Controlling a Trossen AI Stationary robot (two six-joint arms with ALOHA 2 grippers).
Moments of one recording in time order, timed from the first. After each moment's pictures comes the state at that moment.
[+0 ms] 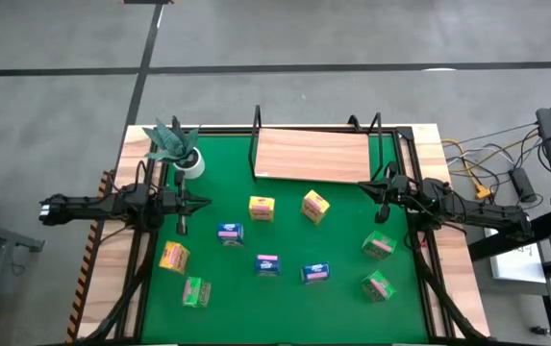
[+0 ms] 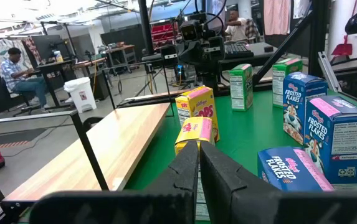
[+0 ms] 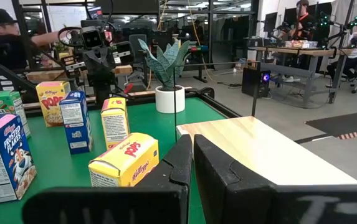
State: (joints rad) left arm -0.01 0.03 0.03 -0.01 -0.11 0.17; right arm -0.18 0.04 0.01 0.03 0.11 0.02
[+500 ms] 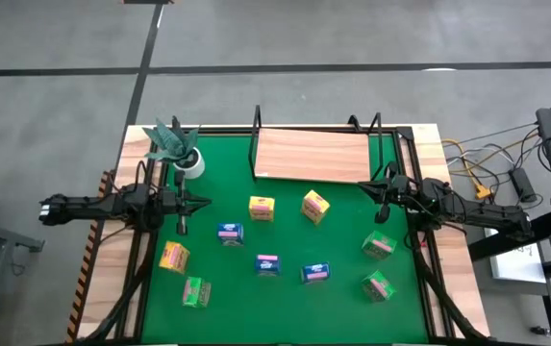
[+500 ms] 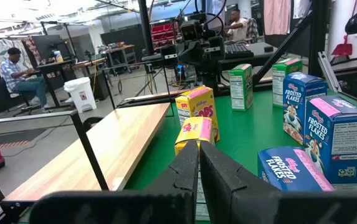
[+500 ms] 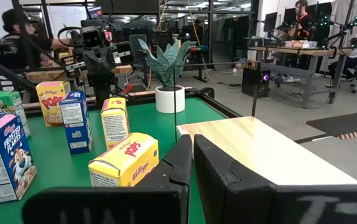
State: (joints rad) left arm -0.01 0.03 0.03 -0.01 -0.11 0.17; right arm -0.18 0.04 0.01 0.03 0.11 0.02
